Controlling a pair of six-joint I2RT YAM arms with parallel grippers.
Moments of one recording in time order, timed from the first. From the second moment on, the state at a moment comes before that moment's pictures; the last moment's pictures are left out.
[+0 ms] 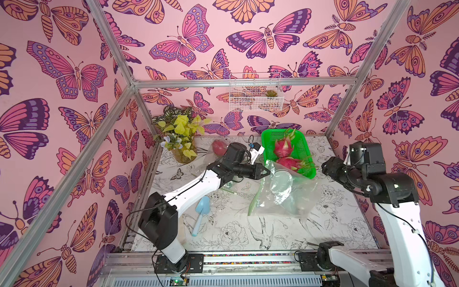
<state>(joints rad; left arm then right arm) -0.71 1.68 1.33 -0.14 0.65 -0.59 0.13 1.06 1.56 -1.28 0.10 0.65</state>
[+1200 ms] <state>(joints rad) -1.01 2.03 1.54 -0.05 0.15 -0.79 0.13 1.12 1.56 -1.25 0.01 0.65</state>
